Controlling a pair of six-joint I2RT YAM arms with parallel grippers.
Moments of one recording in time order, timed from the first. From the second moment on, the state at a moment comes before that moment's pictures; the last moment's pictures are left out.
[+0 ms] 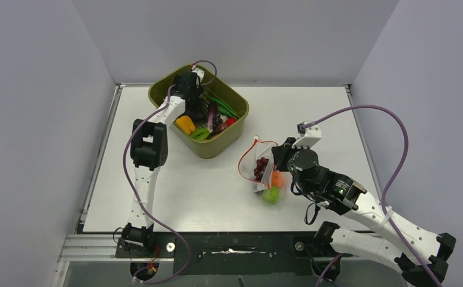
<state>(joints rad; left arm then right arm) -0.27 2.43 2.07 -0.30 -0.41 0.27 0.92 0.83 0.89 -0.45 0.60 0.59</state>
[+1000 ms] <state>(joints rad) -0.28 2.26 1.92 -0.29 -0.38 0.19 0.92 0.79 0.89 -0.46 0.59 0.60</state>
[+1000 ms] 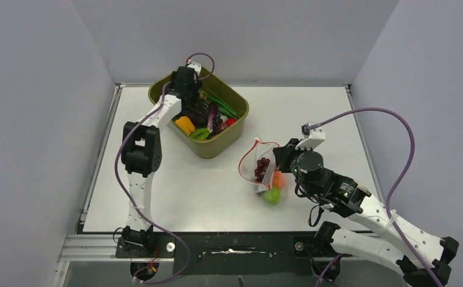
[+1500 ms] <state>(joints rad) -0.29 2.00 1.77 -0.32 -0.30 0.05 0.92 0.77 0.88 -0.48 0.56 0.63</state>
